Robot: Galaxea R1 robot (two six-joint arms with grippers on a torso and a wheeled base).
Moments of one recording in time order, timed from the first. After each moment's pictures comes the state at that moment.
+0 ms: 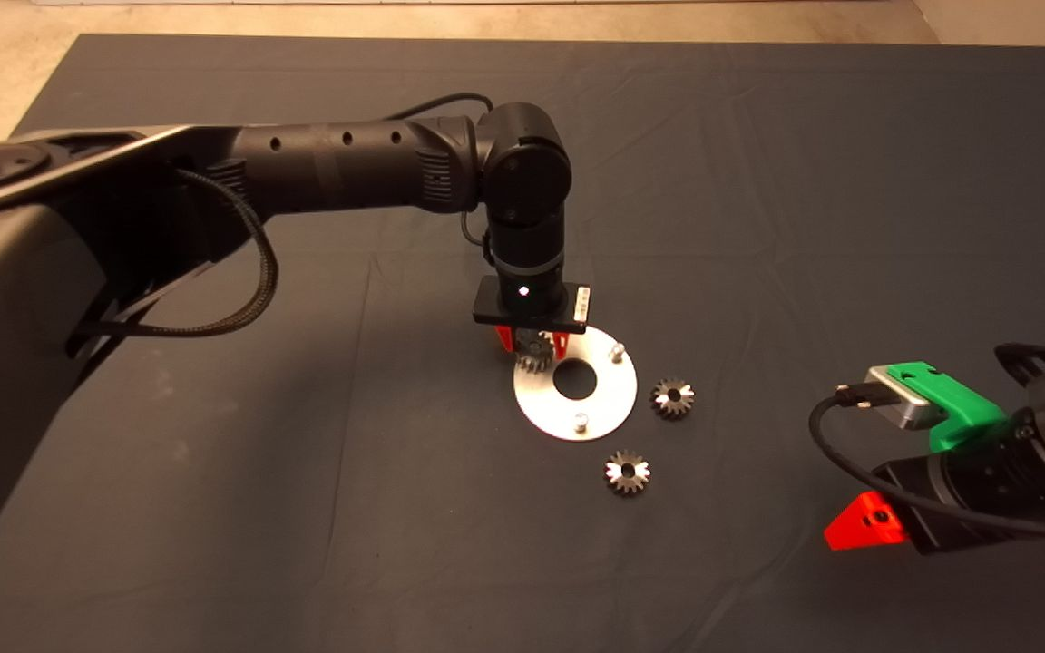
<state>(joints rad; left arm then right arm) -0.39 2.94 -1.48 0.17 1.43 -1.26 0.49 2.19 -0.39 -0.03 -1.53 1.71</state>
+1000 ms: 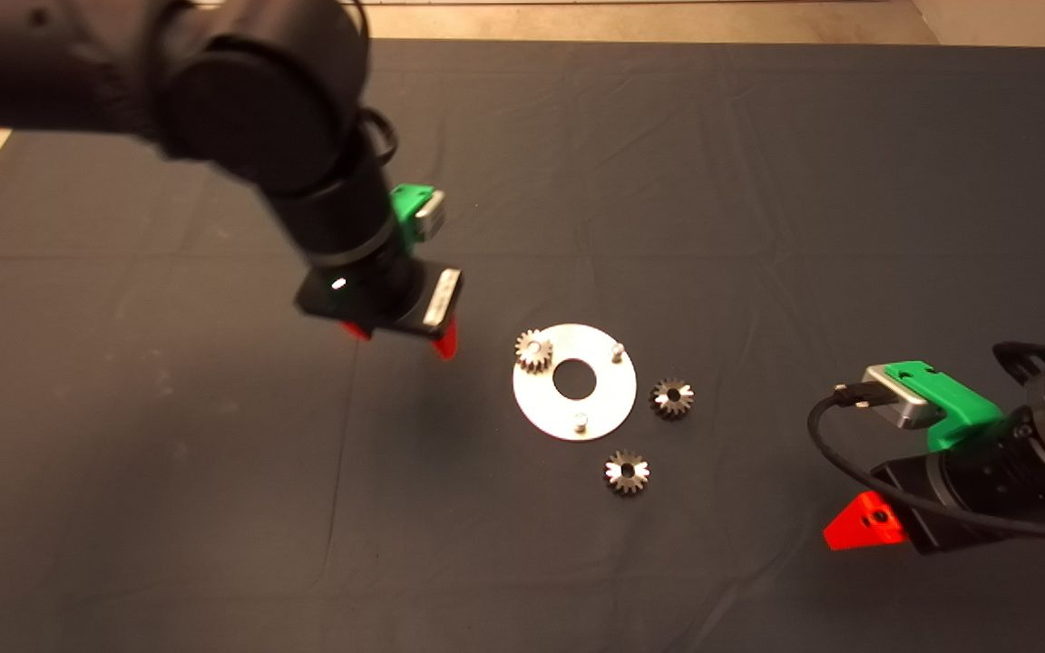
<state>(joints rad) -0.62 2.42 -0.72 0.11 1.49 -1.49 0.49 2.20 -0.40 -0.03 -1.53 1.67</state>
